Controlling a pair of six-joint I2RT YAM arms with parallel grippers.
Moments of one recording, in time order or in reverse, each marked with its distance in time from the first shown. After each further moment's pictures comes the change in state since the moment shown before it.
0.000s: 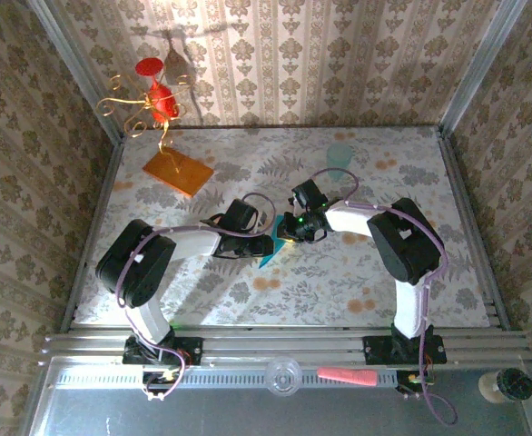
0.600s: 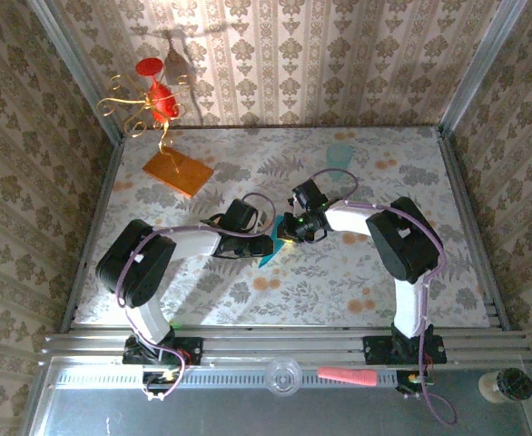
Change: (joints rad) left arm 0.000 -0.002 0.000 -0.002 -0.003 0.001; right arm -0.003 0.016 0.008 -0.002 -0.018 -0.015
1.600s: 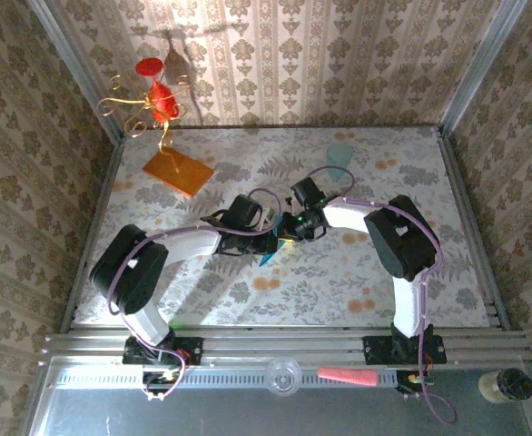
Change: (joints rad) left arm -0.033 -0.052 0.050 -0.058 0.037 0.043; right arm -0.005 0.026 0.047 -0.063 -0.012 -0.068
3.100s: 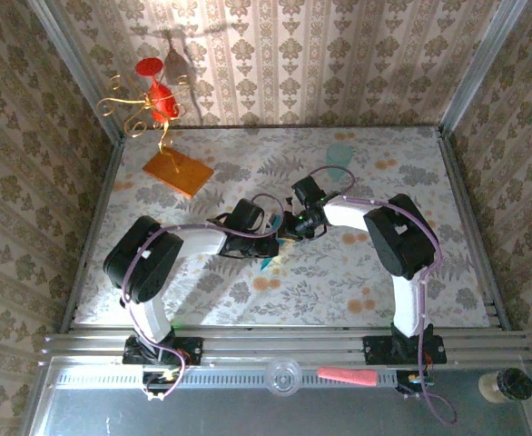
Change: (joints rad) left arm 0.006 0.098 -0.016 0.092 0.056 -0.013; right arm -0.010 0.016 0.018 -0.024 -0.022 0.000
